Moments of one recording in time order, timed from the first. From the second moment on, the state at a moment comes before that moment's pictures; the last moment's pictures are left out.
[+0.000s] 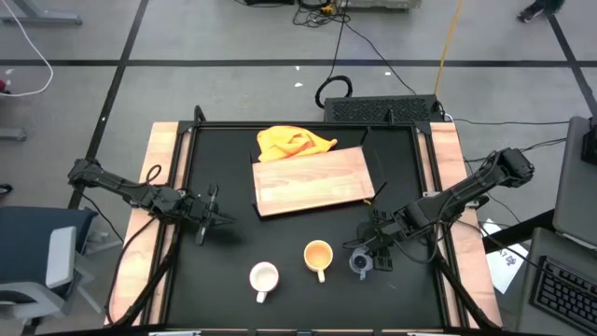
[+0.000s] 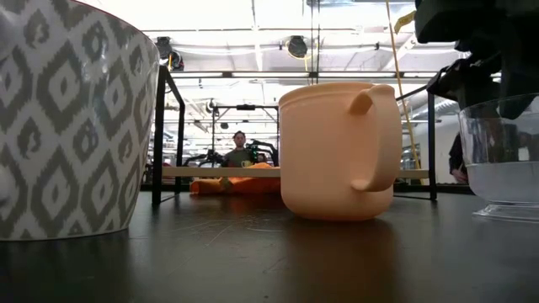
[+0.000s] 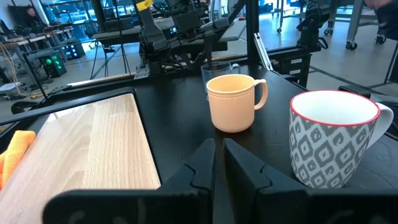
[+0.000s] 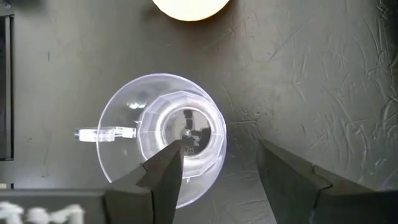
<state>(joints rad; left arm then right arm) -0.34 0.26 0.05 0.08 -0.13 0.10 0.44 1.31 0.81 -0.64 0.00 0.52</state>
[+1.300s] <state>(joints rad) -0.34 0.26 0.05 0.08 -0.13 0.10 0.44 1.31 0.79 -0.62 0.02 0.45</state>
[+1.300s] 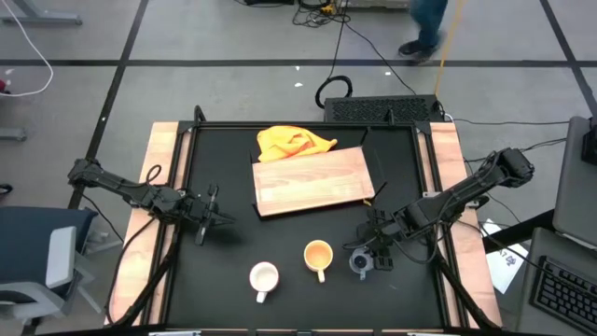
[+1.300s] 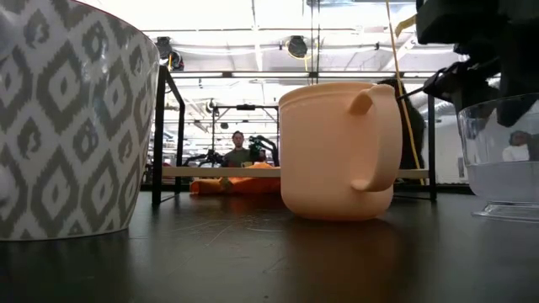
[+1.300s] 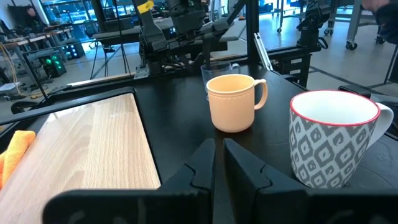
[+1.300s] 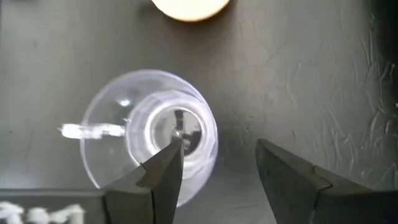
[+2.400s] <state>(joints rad) -0.34 0.26 0.05 0.08 -0.13 0.10 0.44 1.31 0.75 -0.56 0.03 0.47</state>
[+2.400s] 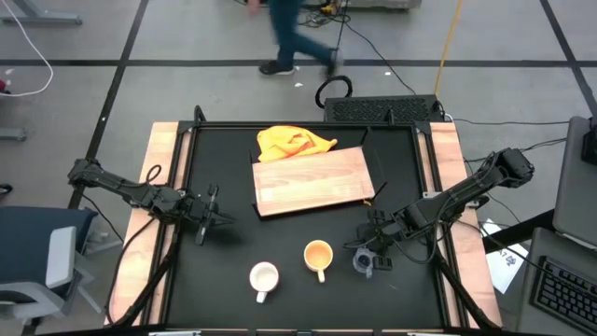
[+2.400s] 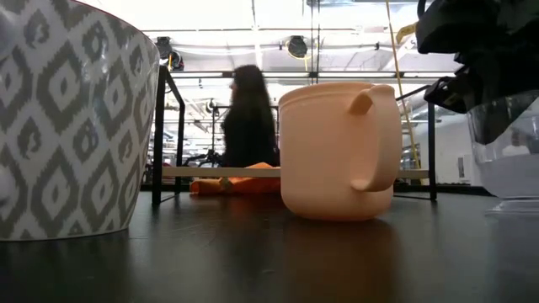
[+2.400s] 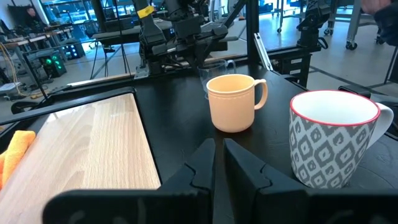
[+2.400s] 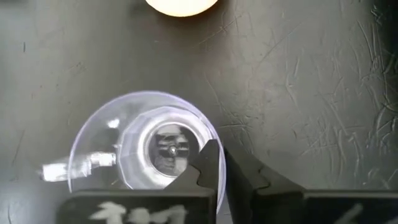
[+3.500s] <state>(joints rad) -0.34 0.26 0.05 0.08 -0.13 0.10 0.38 1.05 0.66 -0.39 0.16 0.32</state>
